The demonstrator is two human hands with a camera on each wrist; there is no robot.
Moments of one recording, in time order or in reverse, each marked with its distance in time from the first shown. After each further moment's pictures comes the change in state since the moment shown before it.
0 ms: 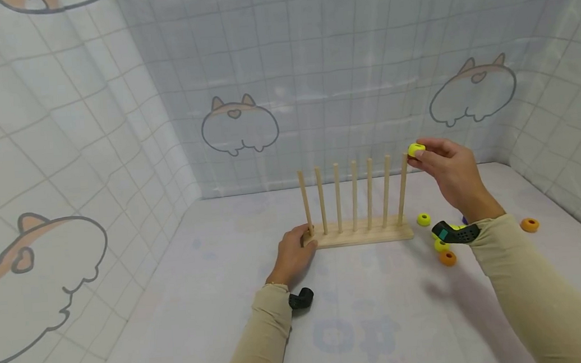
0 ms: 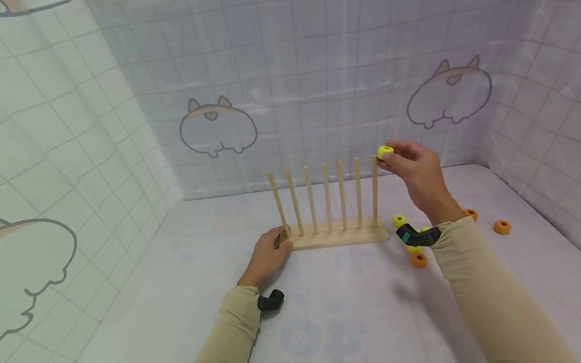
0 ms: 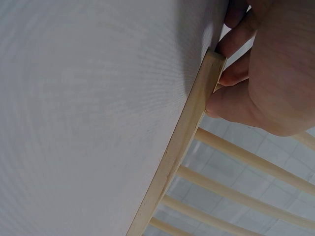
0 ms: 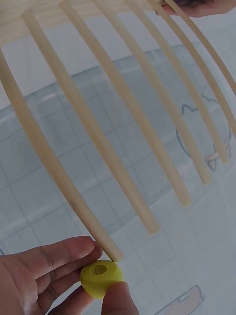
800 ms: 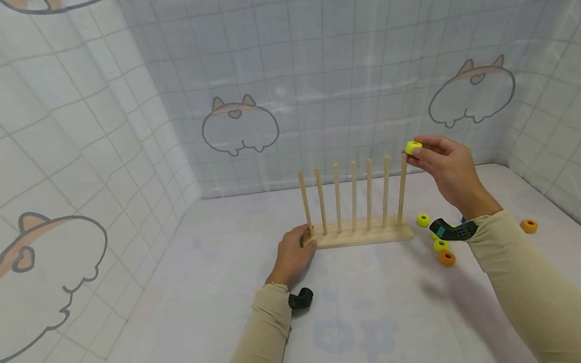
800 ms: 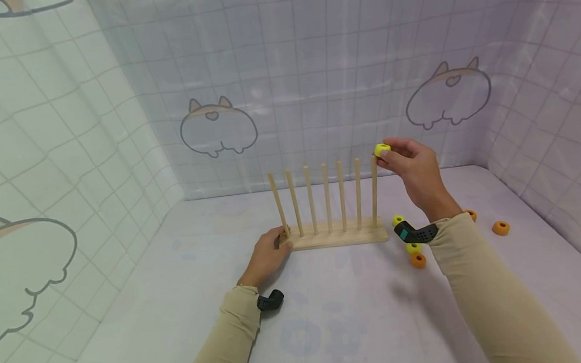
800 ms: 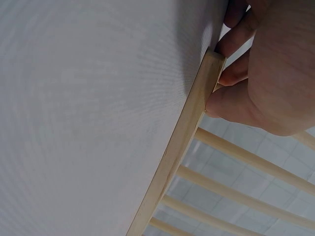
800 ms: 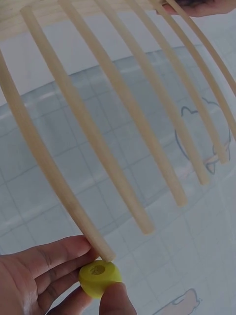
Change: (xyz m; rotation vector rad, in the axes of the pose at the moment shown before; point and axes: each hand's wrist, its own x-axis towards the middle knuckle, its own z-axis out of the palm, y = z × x) left_hand 0.001 -0.001 0.001 0.029 -0.002 0.009; right_hand 0.003 -0.003 0.005 -0.048 -0.002 -0.018
